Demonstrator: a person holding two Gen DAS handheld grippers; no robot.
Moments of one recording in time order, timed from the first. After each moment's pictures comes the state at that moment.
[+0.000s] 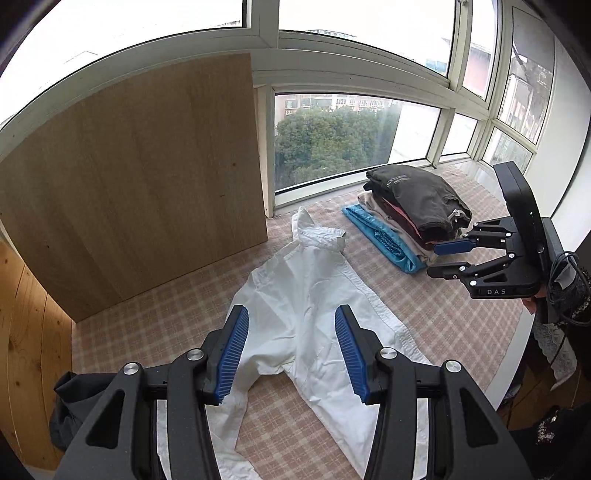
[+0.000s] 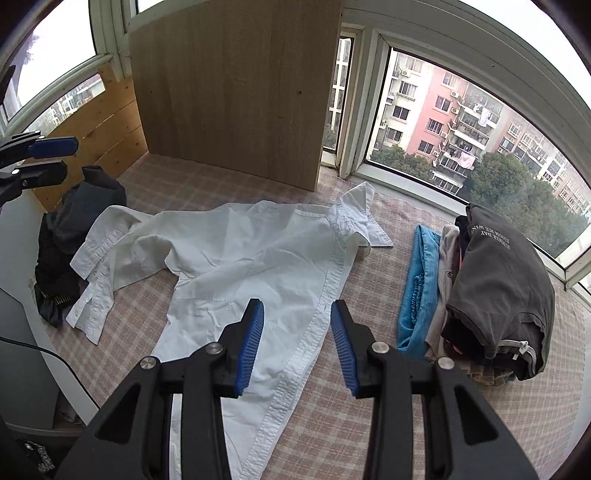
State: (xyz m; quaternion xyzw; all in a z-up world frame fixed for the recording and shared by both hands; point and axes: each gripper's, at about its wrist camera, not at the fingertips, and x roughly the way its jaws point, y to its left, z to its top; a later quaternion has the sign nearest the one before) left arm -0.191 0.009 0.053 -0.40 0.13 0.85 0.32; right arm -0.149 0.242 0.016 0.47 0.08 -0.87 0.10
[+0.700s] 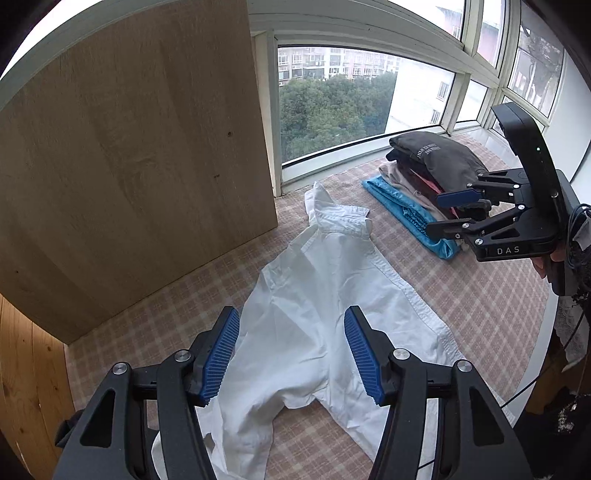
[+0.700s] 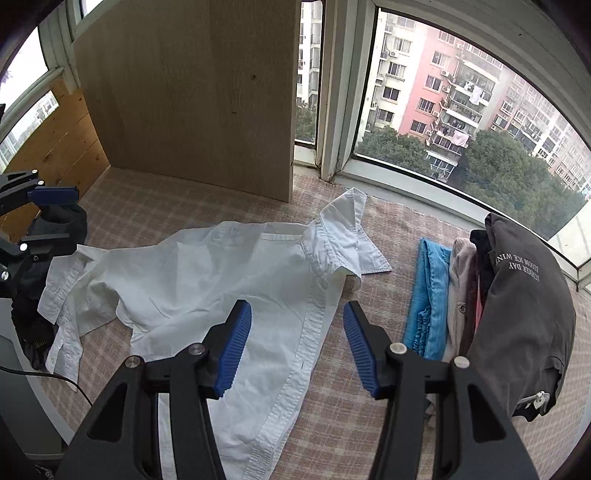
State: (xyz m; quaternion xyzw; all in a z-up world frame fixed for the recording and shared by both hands) left arm -0.284 0.060 -0.030 -0.46 0.18 0.81 0.33; right arm -0.269 0.263 -0.041 0.51 0.05 -0.85 0.08
